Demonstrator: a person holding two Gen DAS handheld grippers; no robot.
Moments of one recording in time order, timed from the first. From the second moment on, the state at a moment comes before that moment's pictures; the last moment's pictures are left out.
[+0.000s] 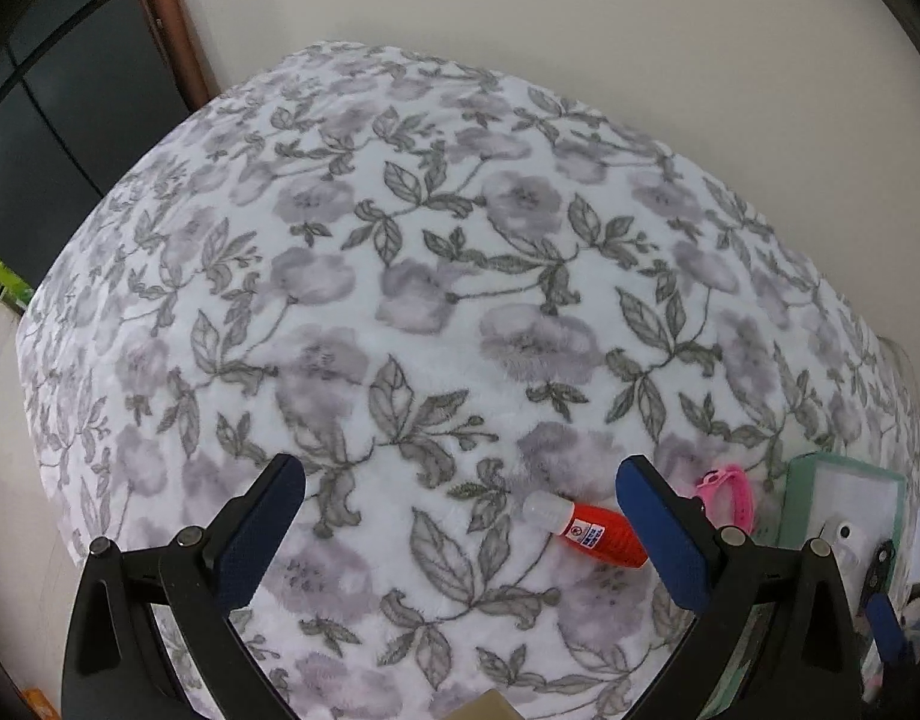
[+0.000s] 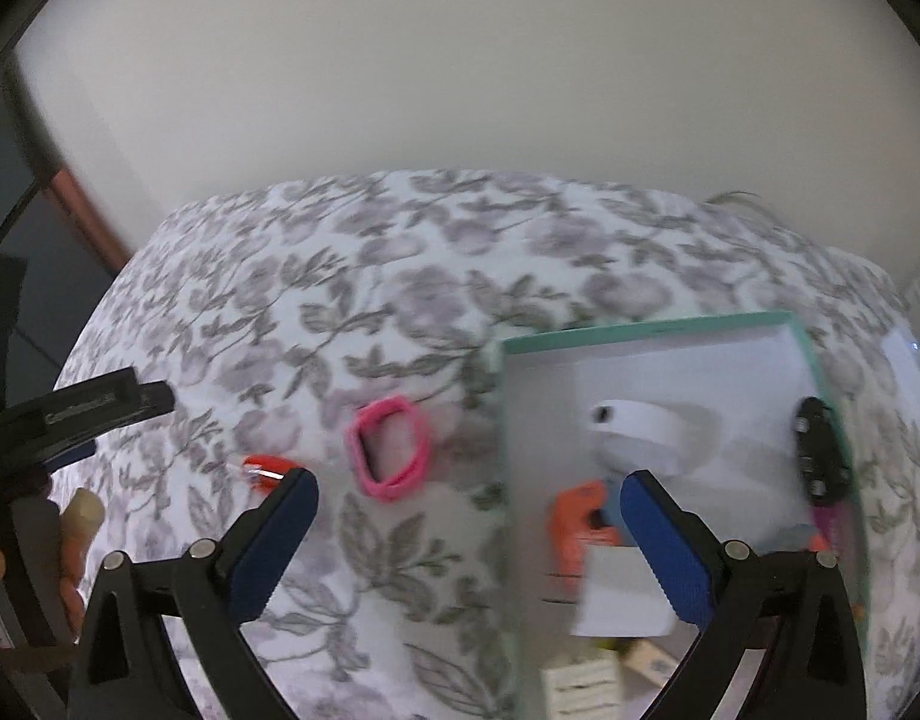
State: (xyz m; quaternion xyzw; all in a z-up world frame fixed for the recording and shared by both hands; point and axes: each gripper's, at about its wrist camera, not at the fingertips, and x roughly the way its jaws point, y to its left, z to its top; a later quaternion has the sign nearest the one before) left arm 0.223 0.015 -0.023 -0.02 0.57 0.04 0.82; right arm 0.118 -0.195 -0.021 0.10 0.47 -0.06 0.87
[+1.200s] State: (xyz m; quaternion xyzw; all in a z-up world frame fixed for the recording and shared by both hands) left arm 0.215 -0.041 -0.100 0.01 0.65 -0.05 0.76; right arm 0.138 -0.167 -0.072 0.08 0.51 -0.04 0.85
